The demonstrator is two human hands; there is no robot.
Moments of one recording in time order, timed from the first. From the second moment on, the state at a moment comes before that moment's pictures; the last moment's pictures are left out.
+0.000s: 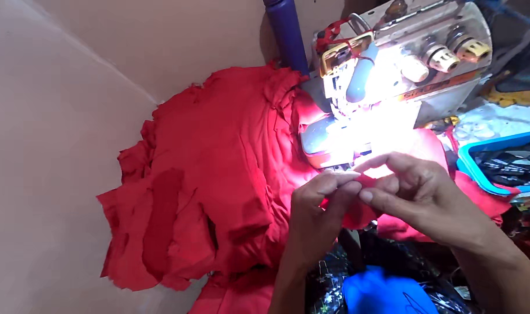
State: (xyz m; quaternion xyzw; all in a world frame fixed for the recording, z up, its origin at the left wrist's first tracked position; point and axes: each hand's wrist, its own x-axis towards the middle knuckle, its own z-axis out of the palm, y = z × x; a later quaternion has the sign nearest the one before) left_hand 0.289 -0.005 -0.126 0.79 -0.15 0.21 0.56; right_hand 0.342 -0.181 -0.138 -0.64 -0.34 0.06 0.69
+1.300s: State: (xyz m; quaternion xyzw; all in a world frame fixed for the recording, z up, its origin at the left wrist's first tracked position) left_hand 0.383 -0.037 -0.180 0.92 0.04 0.34 0.19; right_hand 0.372 -0.143 -0.214 -0.72 -0.13 -0.14 0.67
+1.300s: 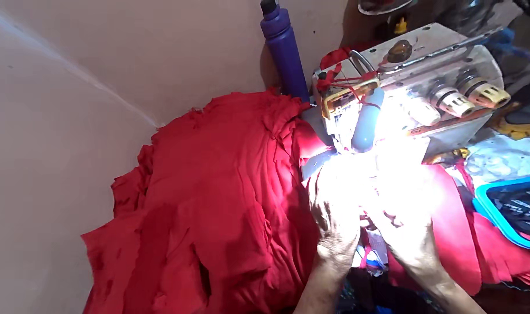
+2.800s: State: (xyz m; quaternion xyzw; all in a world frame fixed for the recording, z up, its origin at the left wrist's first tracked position) left_hand 0.237 -0.026 -0.215 0.77 -0.12 0.05 0.63; right_hand 0.299 -0.271 -0.238 -0.80 -0.35 -0.09 0.48
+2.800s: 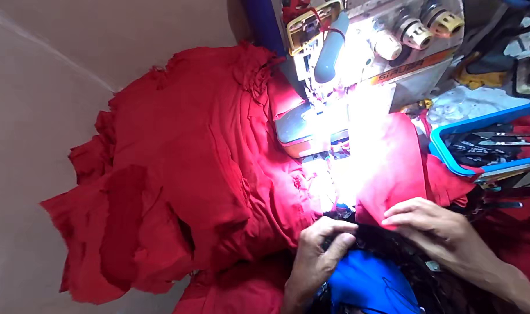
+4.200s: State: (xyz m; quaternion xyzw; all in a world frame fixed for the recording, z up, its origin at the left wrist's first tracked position) left_hand 0.300 -0.018 -0.124 0.76 -0.10 0.16 0.62; right_hand 0.345 -0.183 -0.142 -0.68 -0.29 -0.04 0.67
